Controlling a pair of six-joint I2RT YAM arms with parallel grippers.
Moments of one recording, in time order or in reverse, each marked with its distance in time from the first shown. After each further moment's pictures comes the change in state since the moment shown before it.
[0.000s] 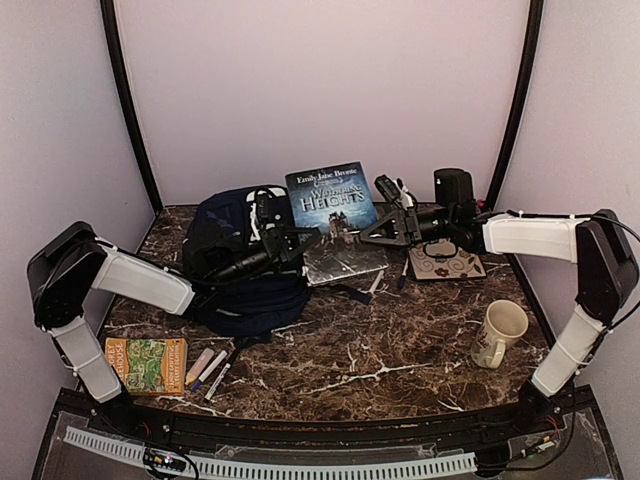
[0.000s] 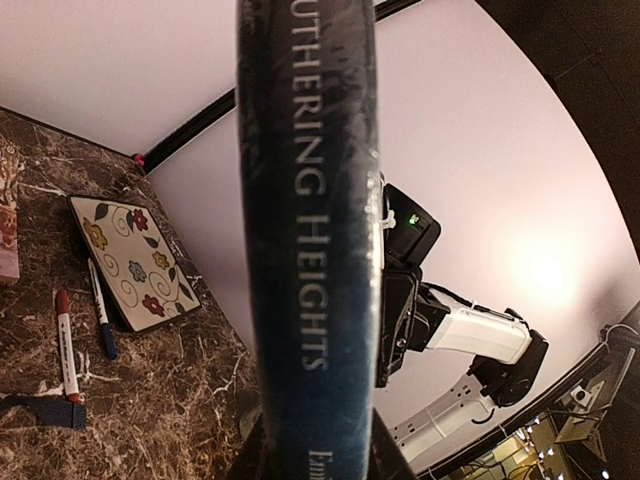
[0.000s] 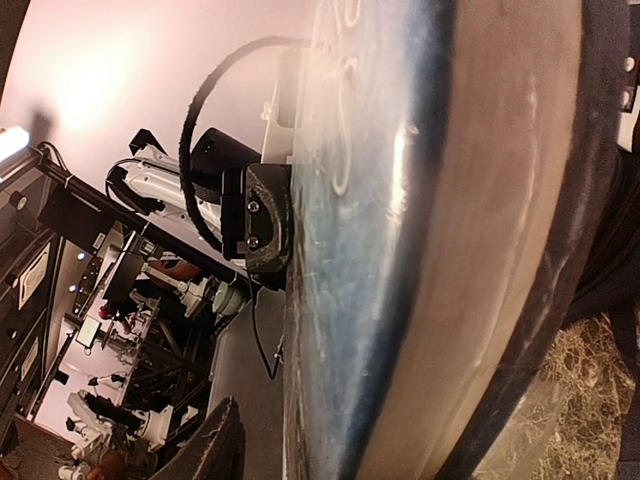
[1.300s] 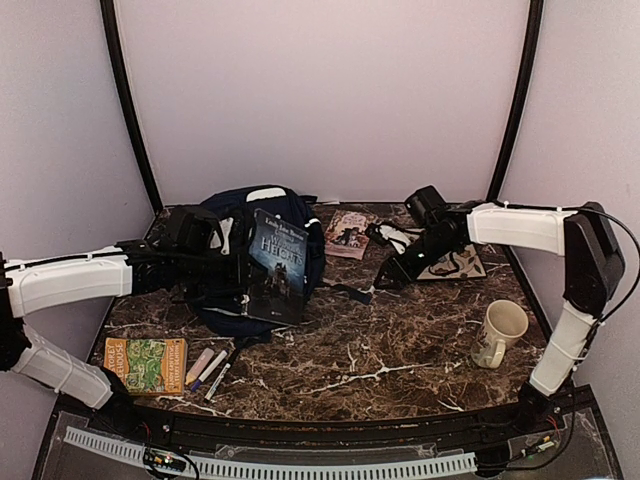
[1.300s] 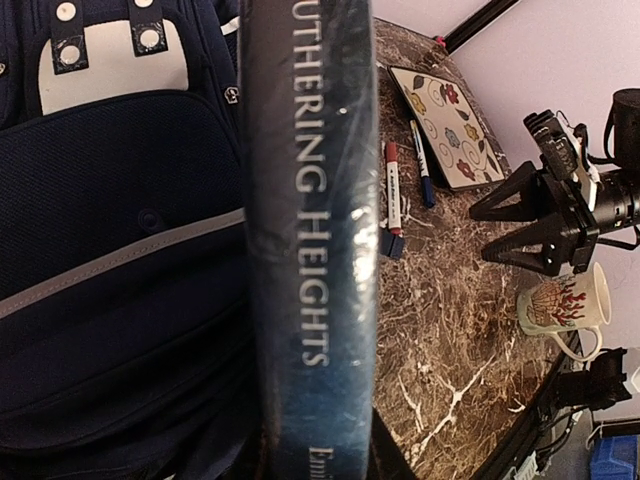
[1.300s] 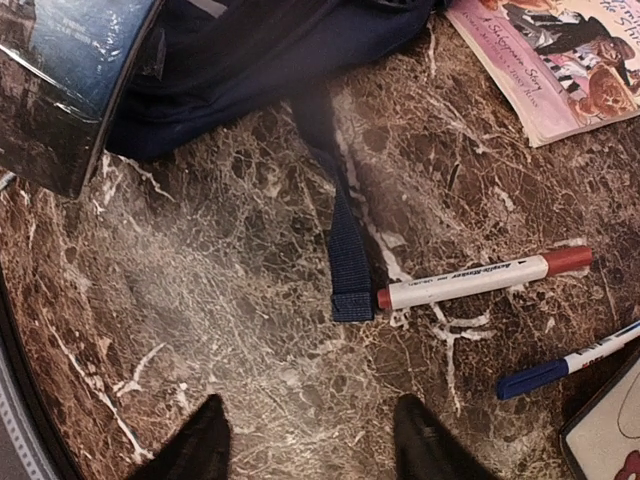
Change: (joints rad) left arm 0.061 -0.407 0.093 -1.316 -0.253 0.464; right arm 0.068 0.080 0.149 -0.806 0.806 -0.796
